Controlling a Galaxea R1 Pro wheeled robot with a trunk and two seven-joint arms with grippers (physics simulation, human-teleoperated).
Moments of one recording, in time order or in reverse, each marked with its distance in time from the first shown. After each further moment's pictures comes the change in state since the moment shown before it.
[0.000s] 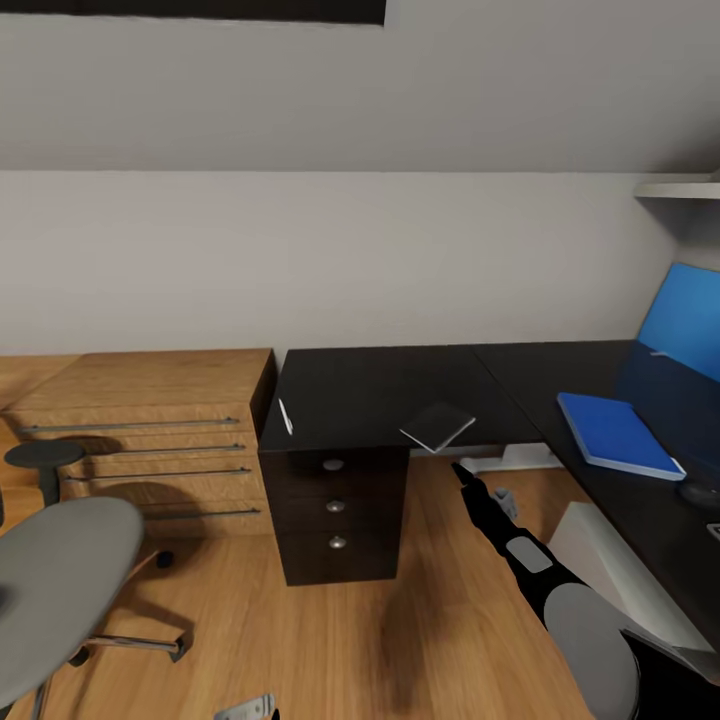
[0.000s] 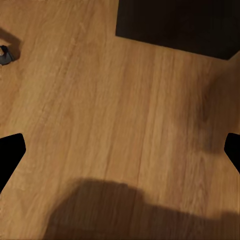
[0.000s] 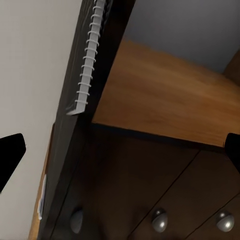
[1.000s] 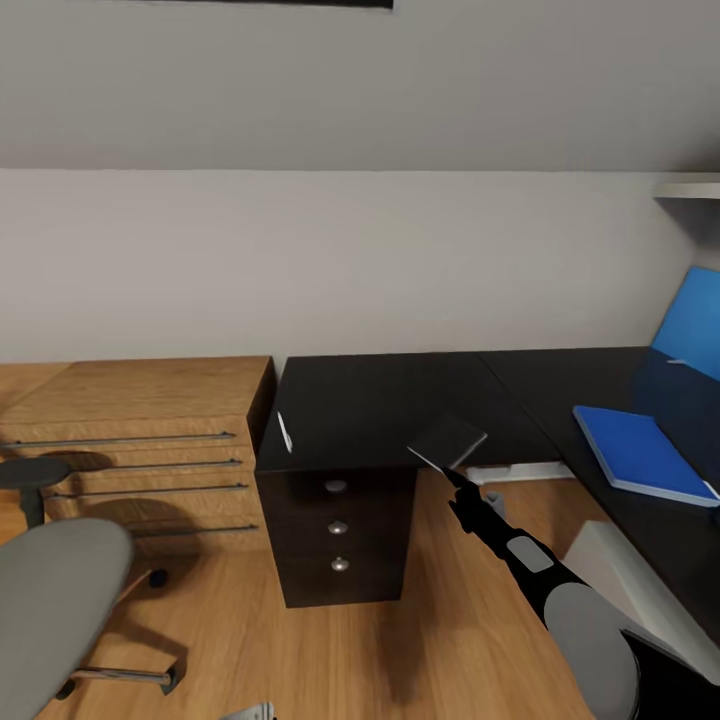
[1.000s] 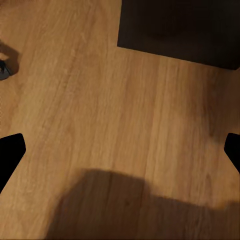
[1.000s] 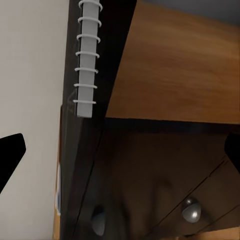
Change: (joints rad) left arm 0.000 -0.001 -0.001 0.025 -0.001 0.002 -0.002; right arm 0.000 -0.001 -0.004 -0.004 -0.010 0.188 0.001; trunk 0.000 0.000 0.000
